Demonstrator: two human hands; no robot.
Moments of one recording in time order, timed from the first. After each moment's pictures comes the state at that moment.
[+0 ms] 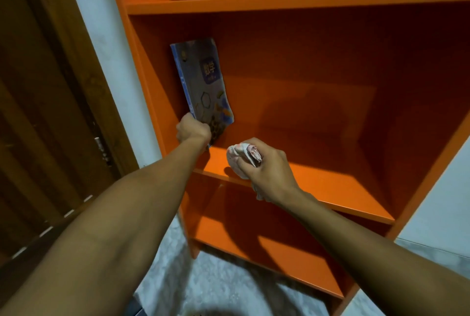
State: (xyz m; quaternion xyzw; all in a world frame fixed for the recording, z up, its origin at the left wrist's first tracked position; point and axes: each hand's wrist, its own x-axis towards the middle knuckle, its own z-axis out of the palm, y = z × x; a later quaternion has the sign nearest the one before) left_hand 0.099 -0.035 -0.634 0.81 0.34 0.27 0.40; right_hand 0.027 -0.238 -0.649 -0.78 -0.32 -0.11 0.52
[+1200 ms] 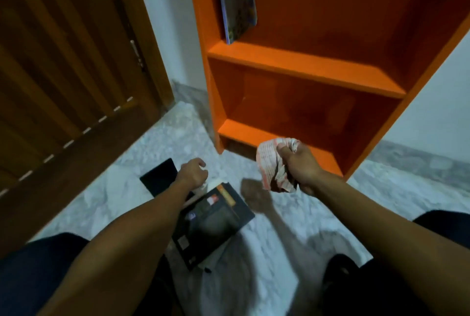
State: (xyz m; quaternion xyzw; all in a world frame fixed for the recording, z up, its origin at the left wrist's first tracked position) left_hand -0.186 -0.011 -0.898 0.87 0.33 -0.09 0.36; right_hand -0.122 -0.288 -0.803 -0.79 -0.04 0.19 0.59
